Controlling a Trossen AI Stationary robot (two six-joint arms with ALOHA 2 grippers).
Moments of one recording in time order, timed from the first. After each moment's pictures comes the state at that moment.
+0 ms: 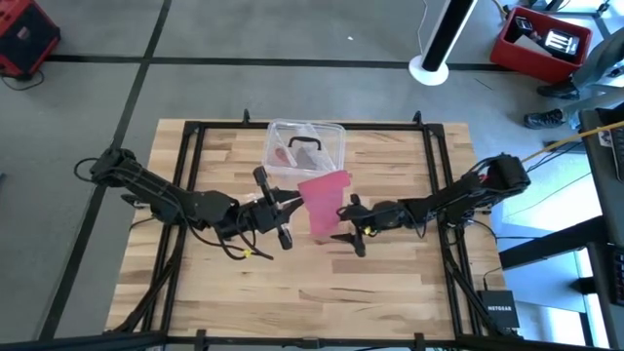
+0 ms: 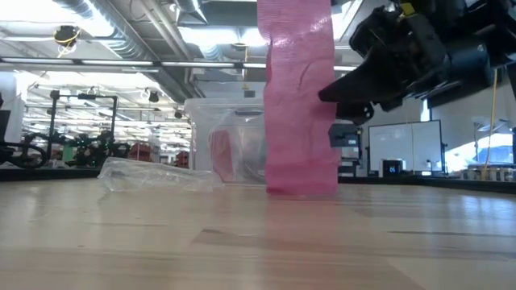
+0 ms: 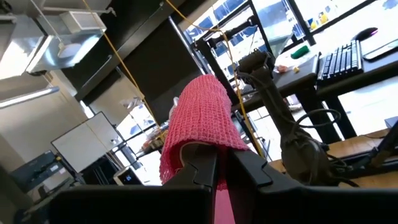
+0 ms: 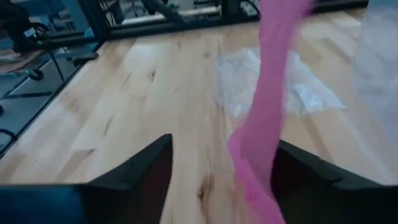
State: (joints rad) left arm -0.42 1.40 1.14 0.52 -0.78 0.72; right arm 0.20 1.54 0.45 0.77 0.10 0.18
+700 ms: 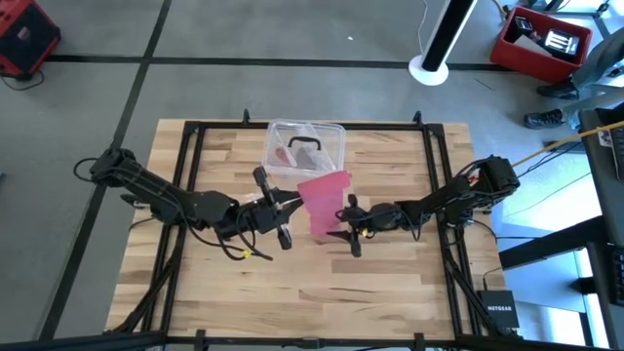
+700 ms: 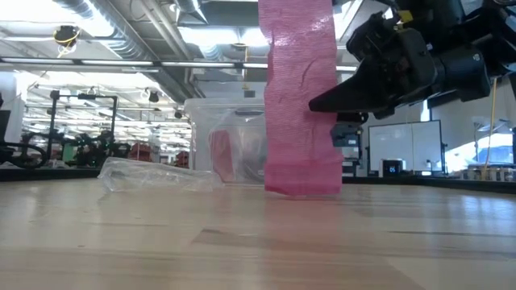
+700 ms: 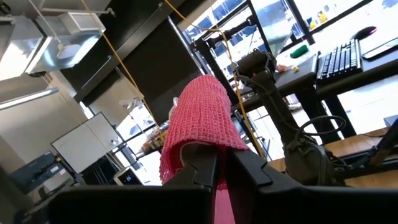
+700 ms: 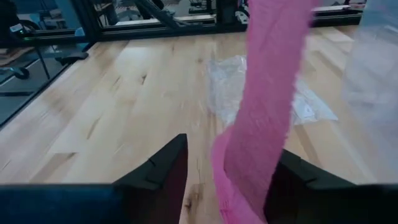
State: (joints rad) left arm -0.42 1.40 1.14 0.51 -0.78 0.72; right arm 0.20 1.62 0.45 0.89 0.14 0.12
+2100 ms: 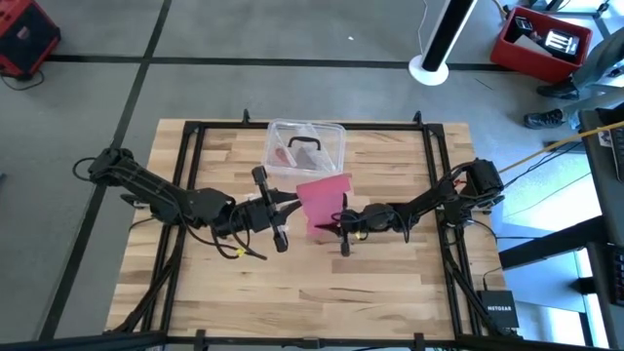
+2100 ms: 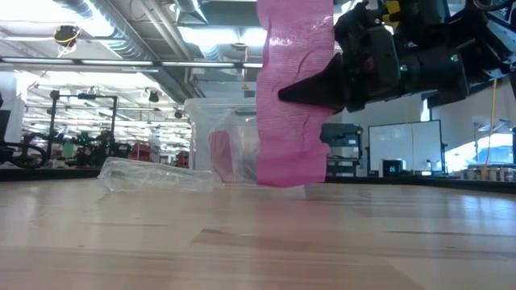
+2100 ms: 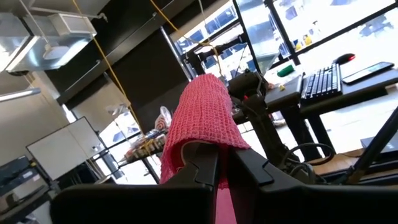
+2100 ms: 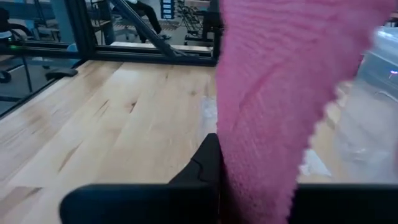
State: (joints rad) left arm -0.42 1.37 1.14 0.51 -0.71 0.65; right arm 0.21 1.75 0.54 1.04 0.16 -0.03
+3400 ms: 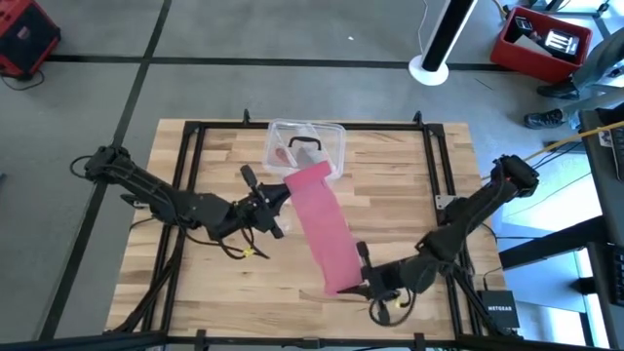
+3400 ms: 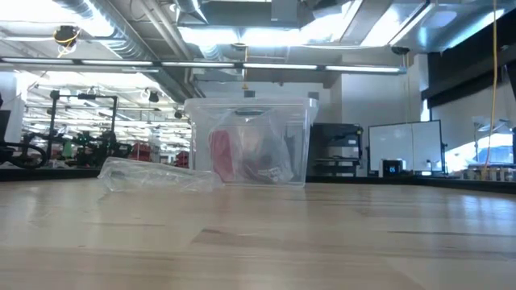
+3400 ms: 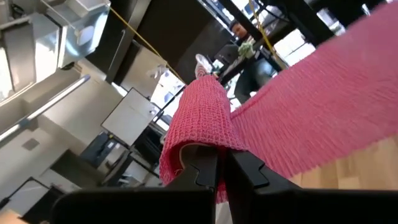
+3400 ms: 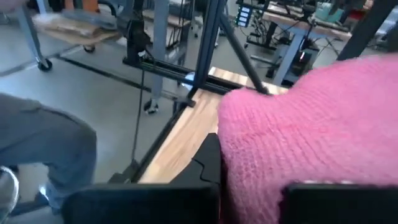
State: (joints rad) left arm -0.44 1.32 1.05 0.35 -1.02 0.87; right arm 0.71 1.47 1.08 0.11 0.43 -0.06
